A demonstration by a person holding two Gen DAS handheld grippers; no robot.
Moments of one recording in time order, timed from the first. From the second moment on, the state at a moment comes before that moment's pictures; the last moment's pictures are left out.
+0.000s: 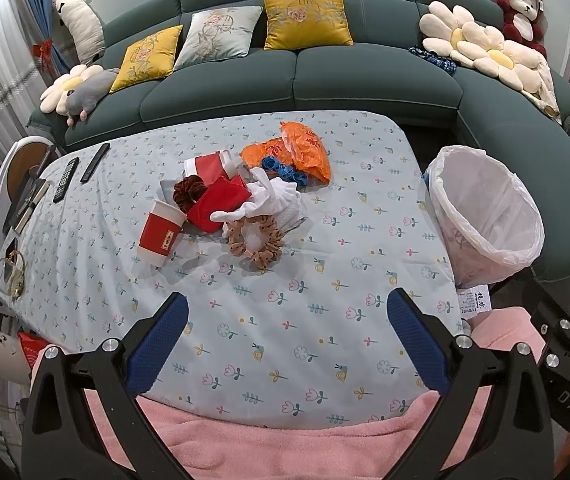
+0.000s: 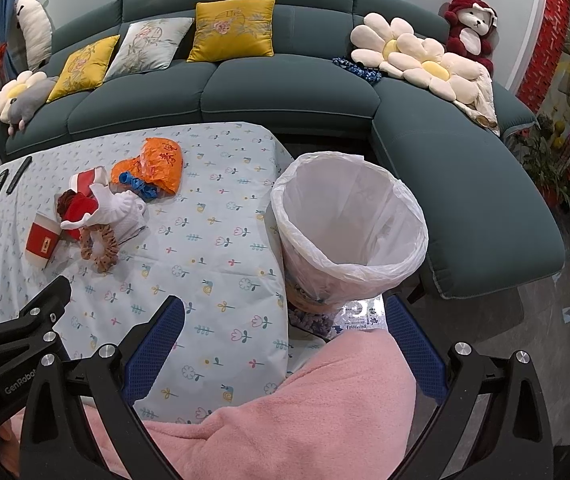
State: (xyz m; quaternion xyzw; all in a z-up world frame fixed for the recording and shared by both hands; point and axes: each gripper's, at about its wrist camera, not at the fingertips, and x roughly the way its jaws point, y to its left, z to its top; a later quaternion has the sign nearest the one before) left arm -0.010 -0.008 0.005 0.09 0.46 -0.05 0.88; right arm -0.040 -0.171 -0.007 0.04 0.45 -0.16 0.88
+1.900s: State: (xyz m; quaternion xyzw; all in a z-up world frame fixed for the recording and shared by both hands) left arm -0.011 -0.008 0.006 0.09 0.46 -0.05 0.88; right arm -0.039 -0.168 -0.004 0.04 0.45 -0.16 0.88
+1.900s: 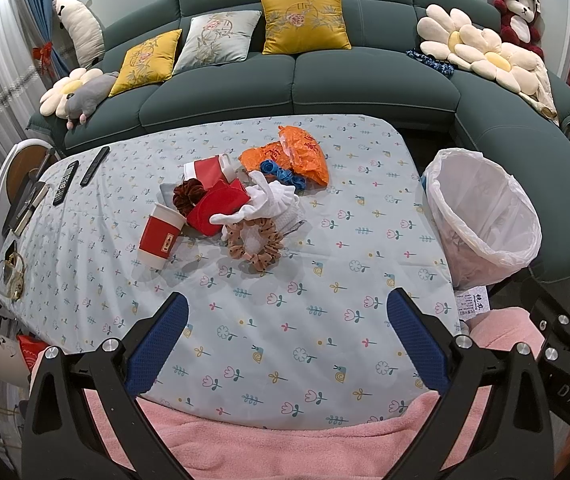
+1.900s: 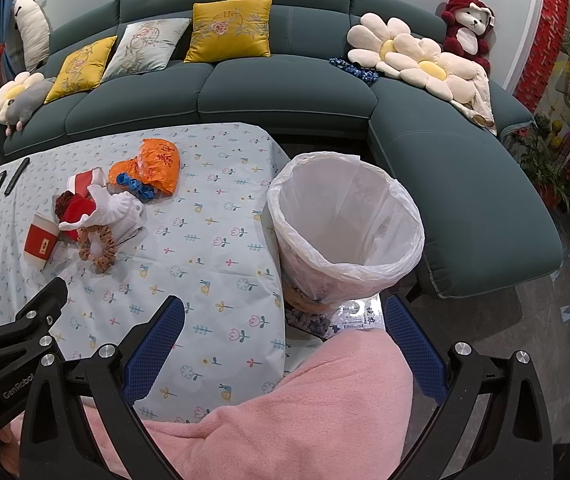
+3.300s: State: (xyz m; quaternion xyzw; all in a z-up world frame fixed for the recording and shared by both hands) left arm 0.101 0.161 -0.059 0.02 0.46 -0.01 0.89; right arm 0.076 -0.064 -0.025 0.04 0.45 -0.08 0.89
